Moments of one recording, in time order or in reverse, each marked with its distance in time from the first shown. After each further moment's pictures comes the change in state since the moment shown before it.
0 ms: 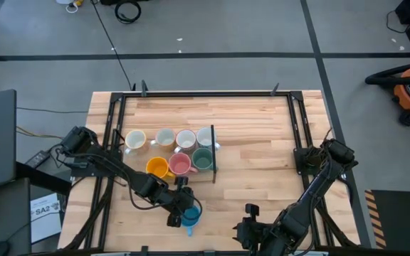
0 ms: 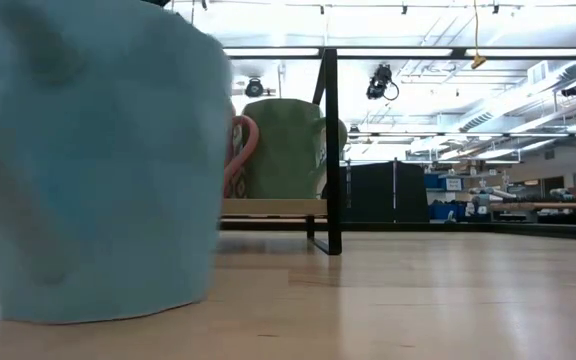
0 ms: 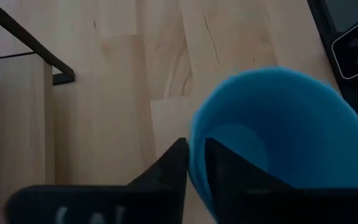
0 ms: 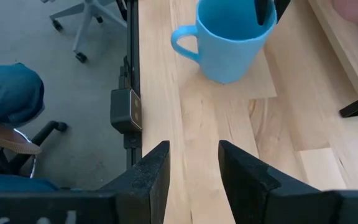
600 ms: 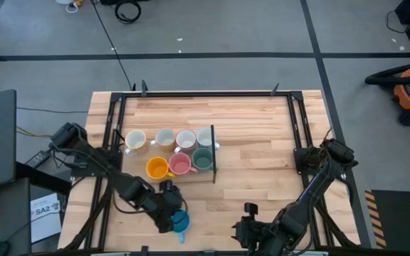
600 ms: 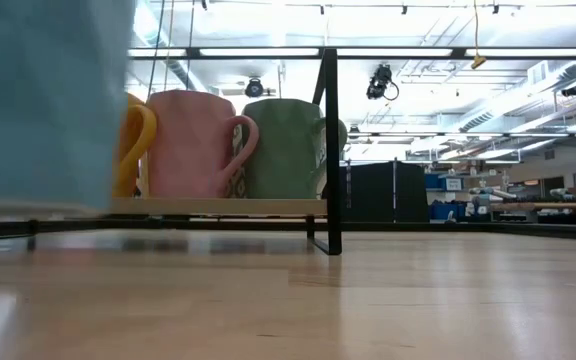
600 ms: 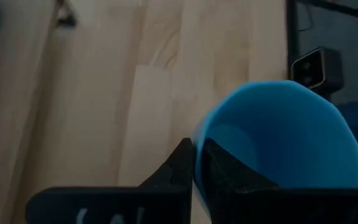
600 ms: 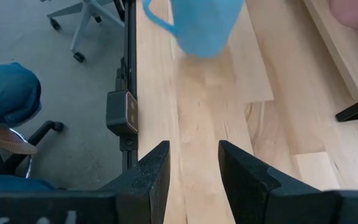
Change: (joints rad) left arm -0.111 -0.113 -0.001 -0.123 -0.046 -0.381; right arm -0.010 0.000 0.000 0.002 0.001 -0.021
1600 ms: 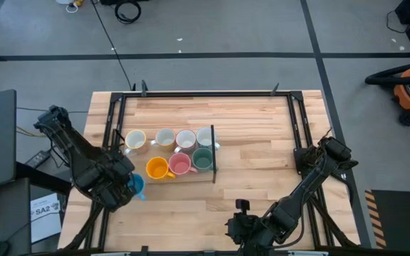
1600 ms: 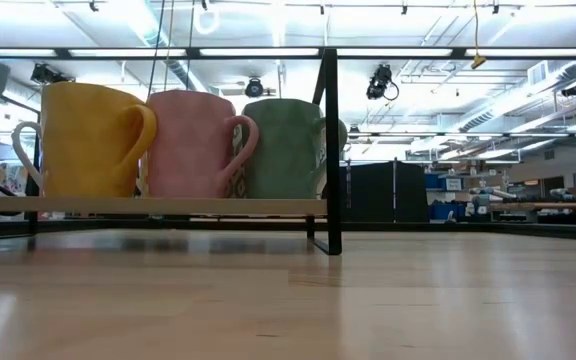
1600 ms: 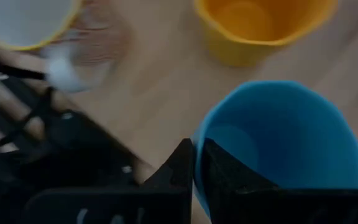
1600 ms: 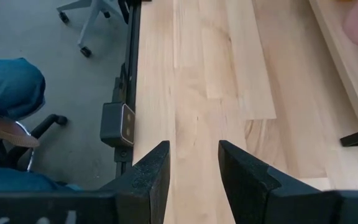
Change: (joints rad) left arm -0.216 -0.362 0.000 -1.043 -0.089 -0.828; right arm -0.073 0.000 0.001 0.058 -0.078 -0.131
